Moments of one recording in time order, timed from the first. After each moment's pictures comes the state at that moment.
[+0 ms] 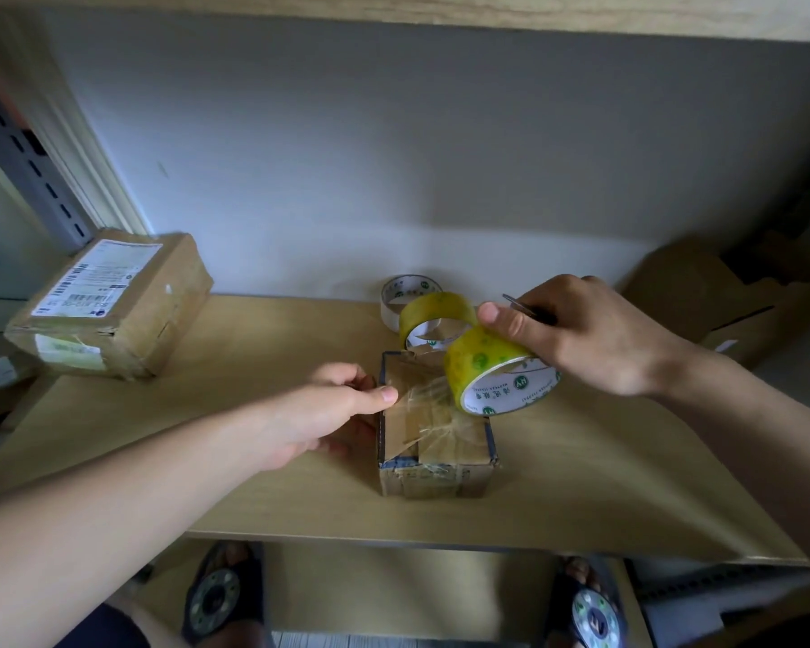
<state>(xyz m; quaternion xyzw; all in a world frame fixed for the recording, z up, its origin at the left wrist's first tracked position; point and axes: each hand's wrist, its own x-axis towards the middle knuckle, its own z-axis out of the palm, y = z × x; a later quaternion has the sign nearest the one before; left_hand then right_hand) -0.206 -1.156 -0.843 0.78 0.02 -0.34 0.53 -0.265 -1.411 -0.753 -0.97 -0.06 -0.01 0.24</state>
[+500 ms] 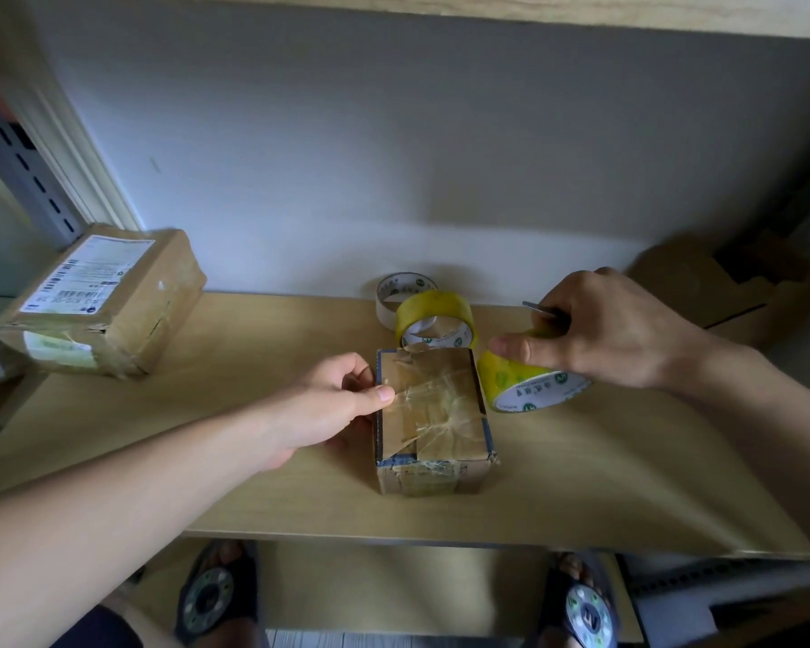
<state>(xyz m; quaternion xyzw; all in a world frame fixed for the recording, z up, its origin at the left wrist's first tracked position) -0.205 -1.155 -0.847 0.82 -0.06 -0.29 0.49 -0.267 -1.430 -0.750 -0.98 -0.03 0.02 0.18</state>
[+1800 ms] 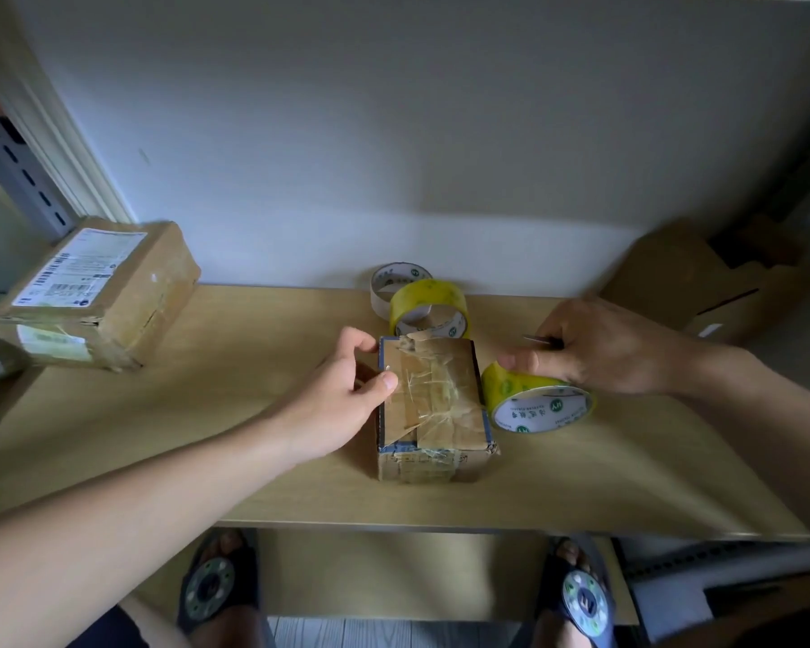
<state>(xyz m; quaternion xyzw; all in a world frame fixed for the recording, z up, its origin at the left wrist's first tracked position) -0.229 -1.168 -0.834 0.87 -0.14 -0.22 0.42 -0.267 -1.448 -0.779 -0.98 -0.03 0.11 0.17</state>
